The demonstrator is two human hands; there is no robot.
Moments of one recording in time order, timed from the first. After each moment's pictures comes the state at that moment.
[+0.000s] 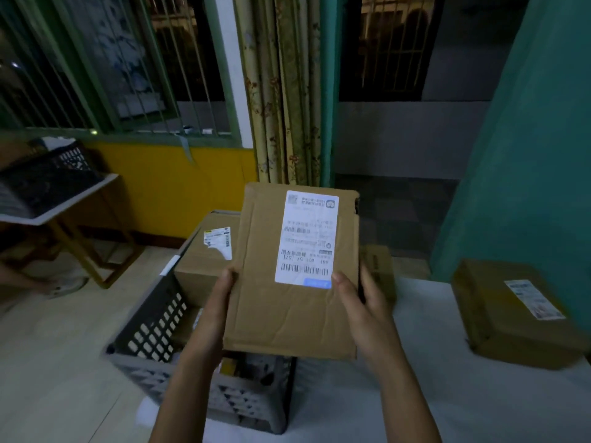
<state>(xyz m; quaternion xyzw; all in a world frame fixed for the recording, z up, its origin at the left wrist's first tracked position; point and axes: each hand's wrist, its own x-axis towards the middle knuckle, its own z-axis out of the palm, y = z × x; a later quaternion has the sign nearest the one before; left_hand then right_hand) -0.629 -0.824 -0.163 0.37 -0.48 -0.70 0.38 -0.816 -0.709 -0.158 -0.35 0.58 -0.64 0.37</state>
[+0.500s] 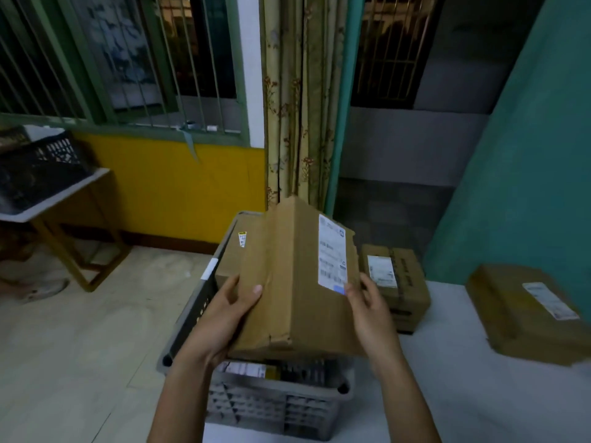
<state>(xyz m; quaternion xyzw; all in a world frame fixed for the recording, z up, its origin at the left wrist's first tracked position) -0.512 -0.925 -0.181 0.38 -0.52 -0.71 0.28 -0.708 -0.796 -0.173 -0.25 0.70 -0.58 0.34</state>
